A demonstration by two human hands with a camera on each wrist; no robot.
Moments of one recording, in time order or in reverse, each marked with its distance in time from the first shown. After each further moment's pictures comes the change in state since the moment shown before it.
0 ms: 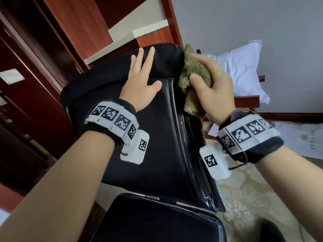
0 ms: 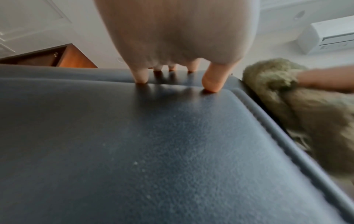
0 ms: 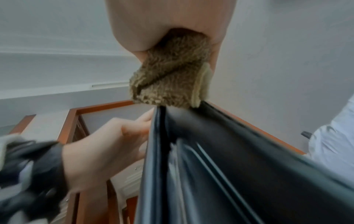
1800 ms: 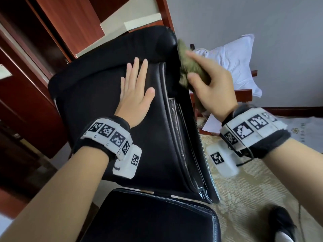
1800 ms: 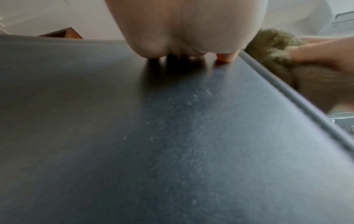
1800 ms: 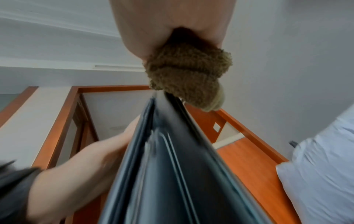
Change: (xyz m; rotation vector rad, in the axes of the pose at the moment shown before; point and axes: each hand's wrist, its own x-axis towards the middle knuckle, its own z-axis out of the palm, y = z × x) left_hand -0.037 -0.023 0.042 0.066 0.064 0.082; right_hand -0.018 0.016 -0.017 -0.150 -0.079 -0.055
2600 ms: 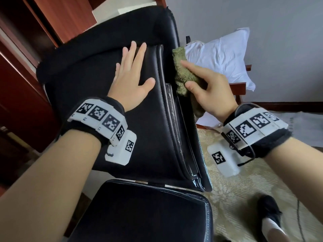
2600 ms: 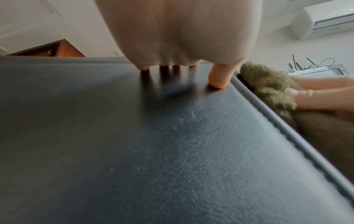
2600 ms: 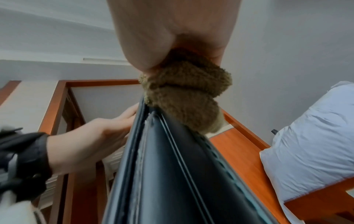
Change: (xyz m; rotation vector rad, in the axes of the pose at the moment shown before) left_hand -0.005 0.006 -0.010 0.044 -0.083 0.002; right_hand -0.032 0.013 -0.005 -0.037 -0.200 0.054
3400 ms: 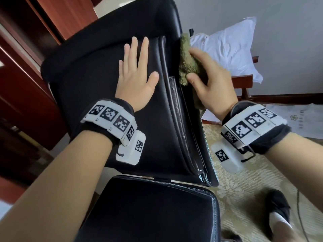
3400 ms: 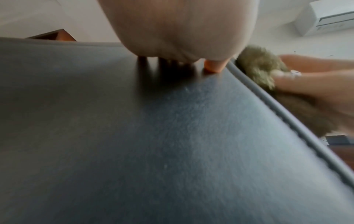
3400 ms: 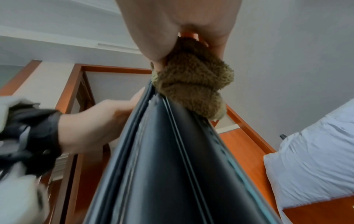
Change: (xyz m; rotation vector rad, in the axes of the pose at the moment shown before) left_hand -0.008 0.003 0.013 0.049 0.081 -0.019; right_hand -0.004 -0.003 0.011 -0.086 0.102 -0.041
